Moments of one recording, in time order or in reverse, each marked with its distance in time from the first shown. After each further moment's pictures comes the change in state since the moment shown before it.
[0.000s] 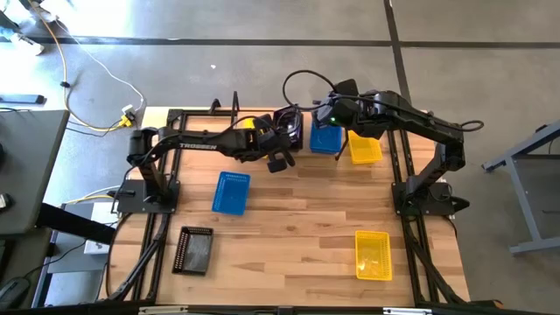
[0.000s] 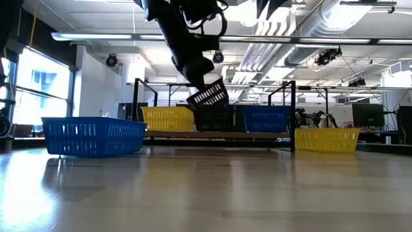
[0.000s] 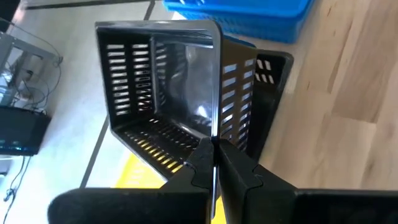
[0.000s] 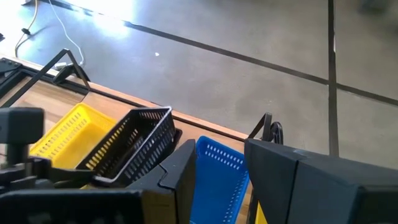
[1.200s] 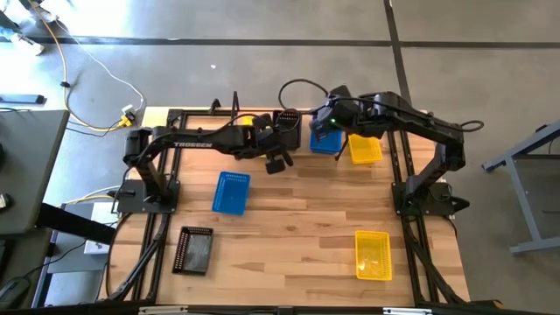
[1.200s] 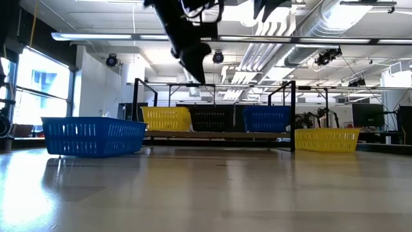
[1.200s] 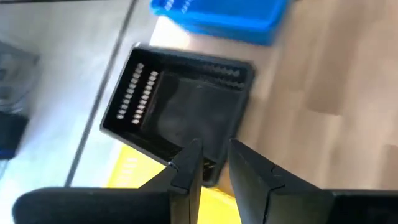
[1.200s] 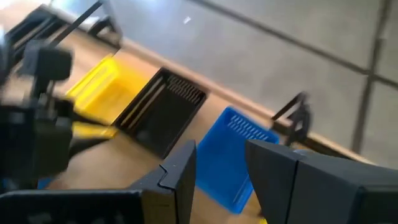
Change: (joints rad) left arm -0.013 -0.031 0.065 -0.123 0.077 -0.025; right arm 0.011 0.000 0.000 0.000 -0.187 -0.097
